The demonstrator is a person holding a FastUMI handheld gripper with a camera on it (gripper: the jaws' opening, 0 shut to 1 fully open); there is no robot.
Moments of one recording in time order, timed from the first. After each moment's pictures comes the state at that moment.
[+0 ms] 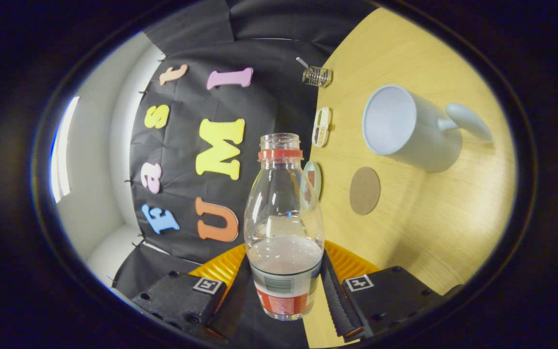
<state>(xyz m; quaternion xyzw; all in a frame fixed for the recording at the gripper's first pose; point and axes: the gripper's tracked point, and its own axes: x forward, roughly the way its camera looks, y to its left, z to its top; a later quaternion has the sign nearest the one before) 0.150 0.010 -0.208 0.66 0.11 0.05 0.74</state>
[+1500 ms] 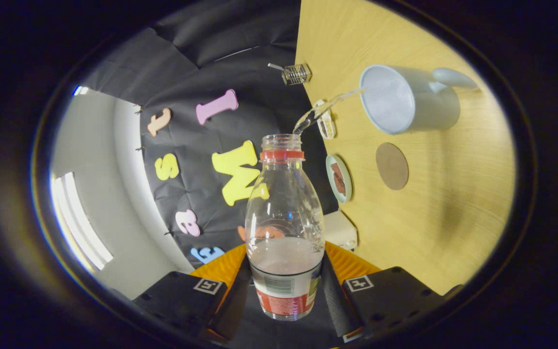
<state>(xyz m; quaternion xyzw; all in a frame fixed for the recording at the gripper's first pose) 0.156 -0.006 -0.153 0.79 0.06 0.07 0.61</state>
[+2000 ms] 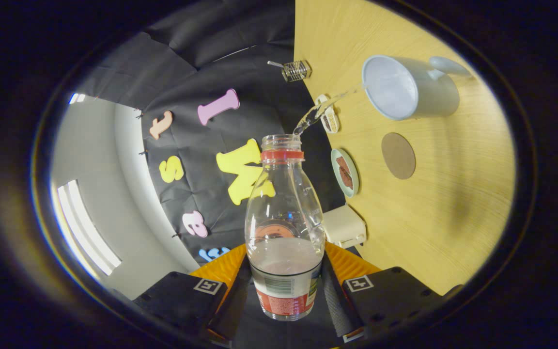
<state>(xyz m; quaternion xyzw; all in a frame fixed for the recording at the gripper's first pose) 0.155 0.001 -0.133 0.80 0.05 0.09 0.59</state>
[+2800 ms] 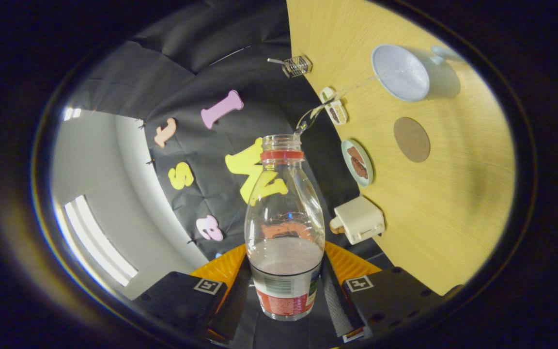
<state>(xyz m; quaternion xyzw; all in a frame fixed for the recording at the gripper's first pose) 0.159 -0.002 -0.100 0.83 0.04 0.11 0.55</state>
